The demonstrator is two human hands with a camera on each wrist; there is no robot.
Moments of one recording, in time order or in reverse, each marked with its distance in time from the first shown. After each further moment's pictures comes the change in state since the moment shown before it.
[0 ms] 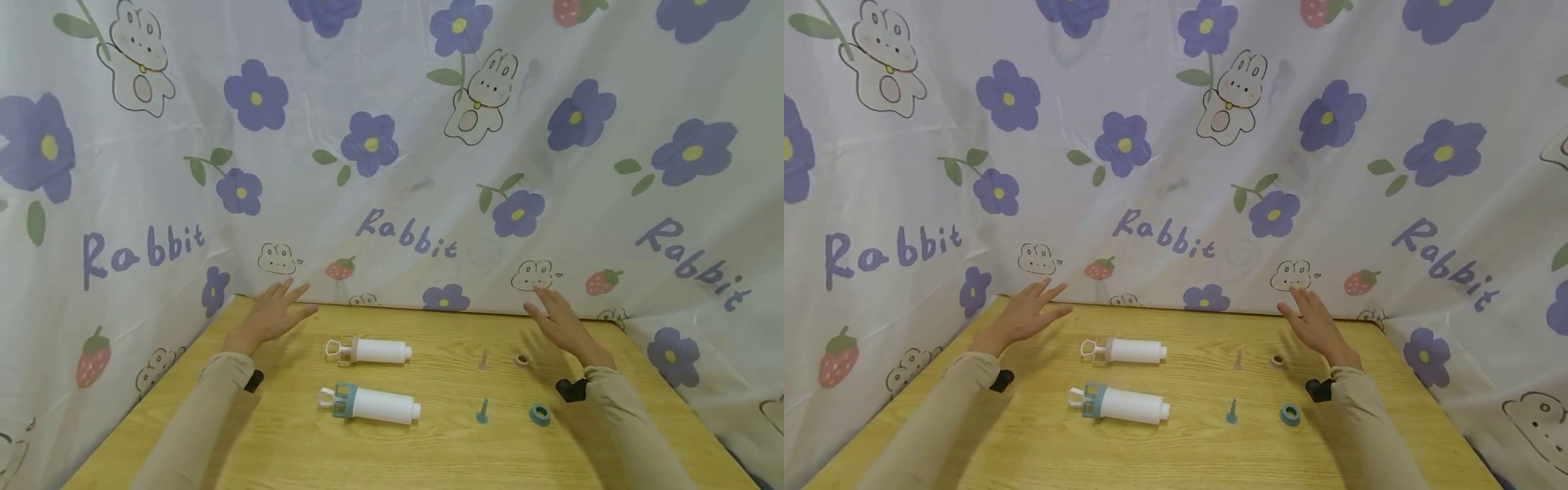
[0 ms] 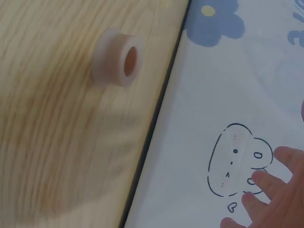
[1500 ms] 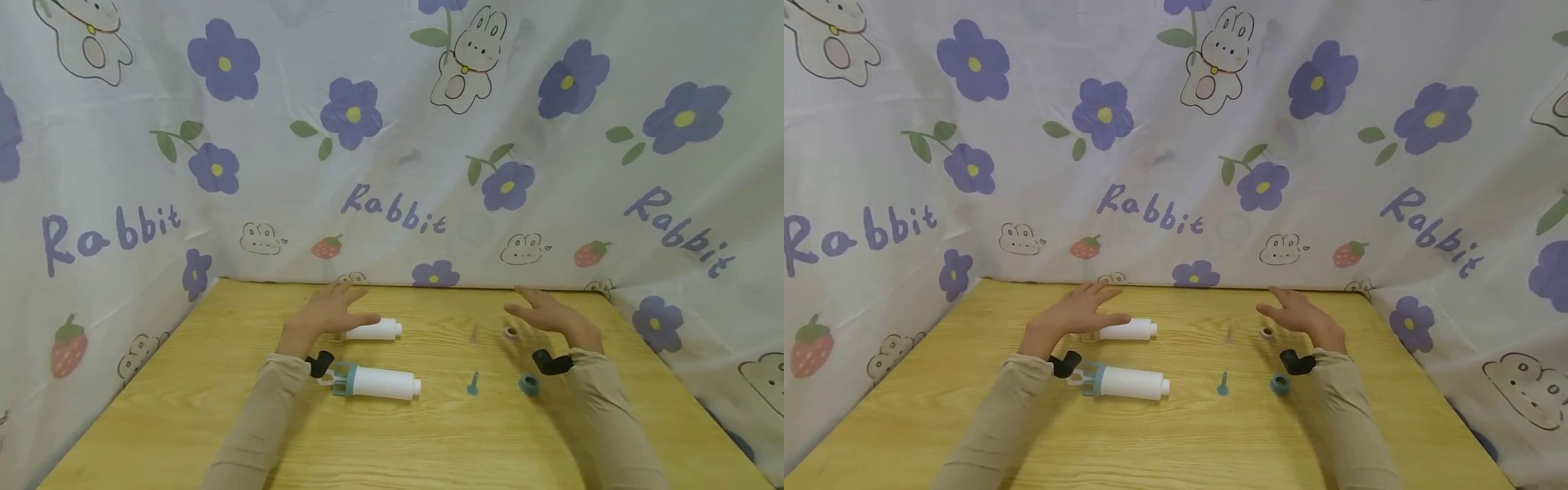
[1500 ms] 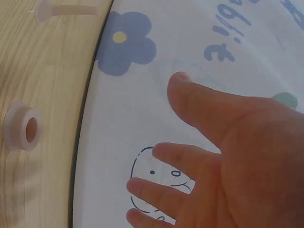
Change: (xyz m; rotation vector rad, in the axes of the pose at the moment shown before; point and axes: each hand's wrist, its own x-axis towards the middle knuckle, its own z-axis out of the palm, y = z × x) left_hand 0.001 0.153 0.015 -0.007 -0.295 0.063; right_hand -0.024 -0.052 -0.017 -0.050 -0.347 0.084
